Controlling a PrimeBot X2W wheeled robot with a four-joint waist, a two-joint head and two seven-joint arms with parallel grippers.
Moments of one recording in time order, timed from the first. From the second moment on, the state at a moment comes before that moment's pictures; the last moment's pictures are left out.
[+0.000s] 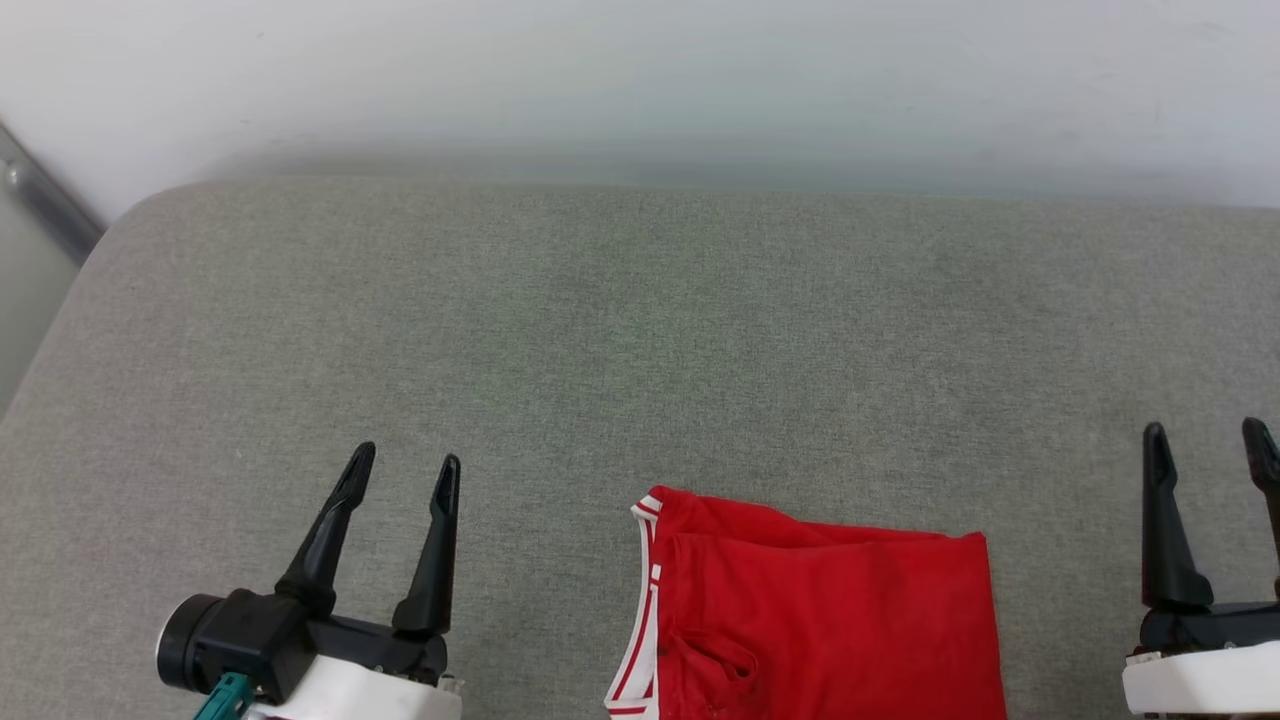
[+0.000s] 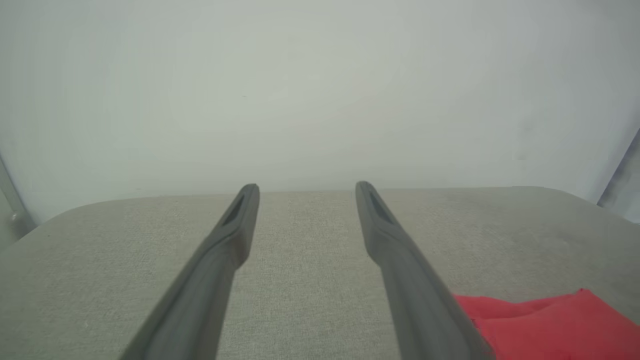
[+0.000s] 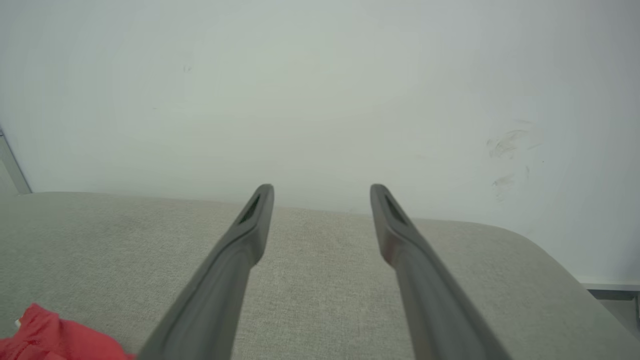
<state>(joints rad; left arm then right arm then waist) 0.05 0.15 -0.10 -0.10 -0.23 -0.13 -0.26 0.10 -0.12 -0.14 -0.21 0.11 0.13 -0.16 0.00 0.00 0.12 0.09</state>
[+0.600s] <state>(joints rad) 0.05 0.16 -0.11 -0.09 -0.22 -0.13 -0.26 0.11 -0.10 -0.11 -0.19 0.12 0.13 -0.06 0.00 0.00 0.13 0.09</state>
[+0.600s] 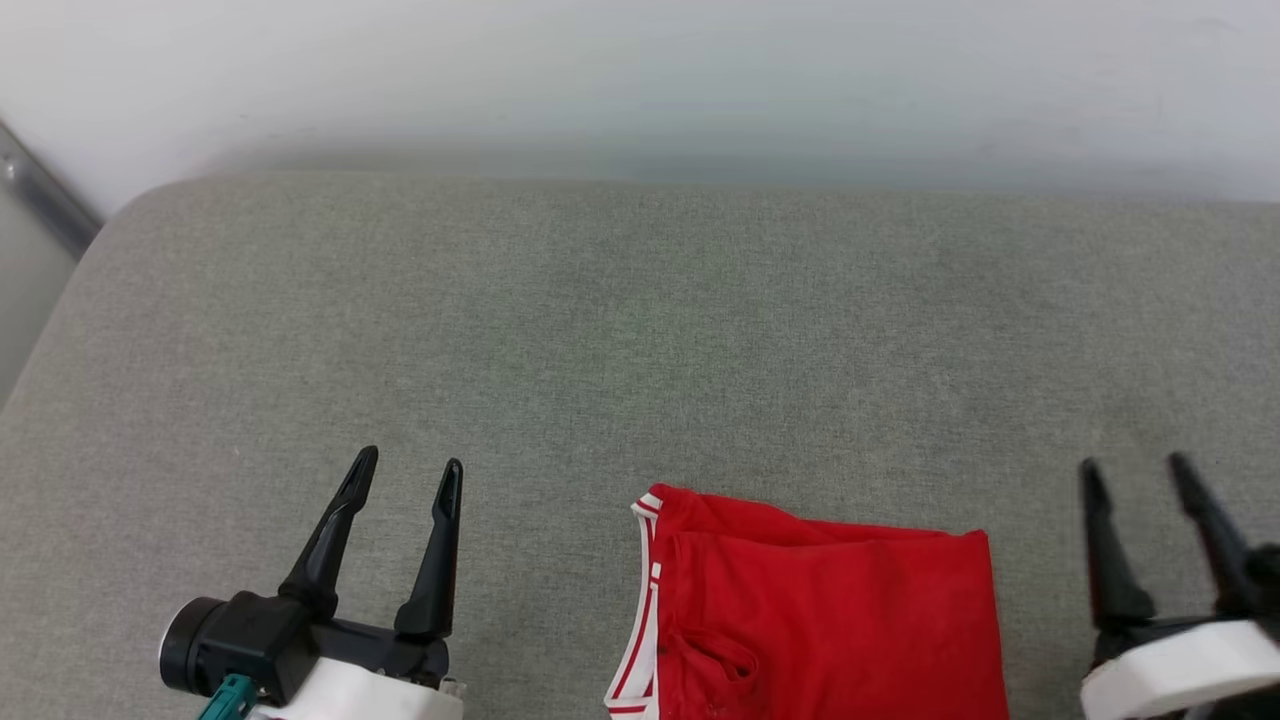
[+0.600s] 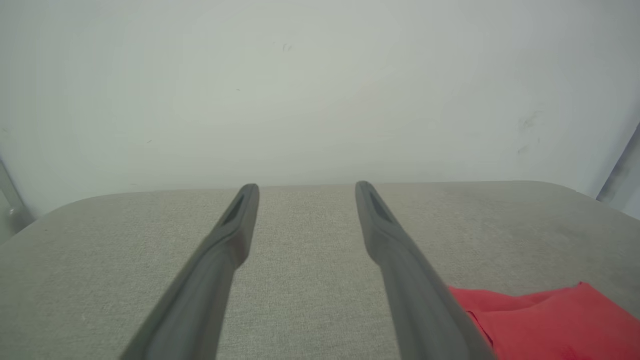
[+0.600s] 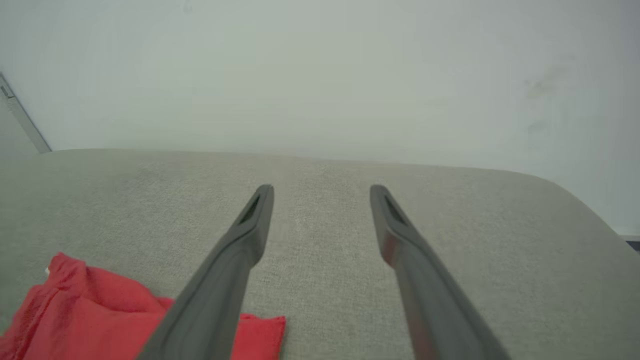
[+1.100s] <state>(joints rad) 0.02 0.16 -0.14 -0.07 -0.23 -0.13 -0.26 0.17 -0.20 -0.01 -0.23 0.38 0.13 0.81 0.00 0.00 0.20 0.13</state>
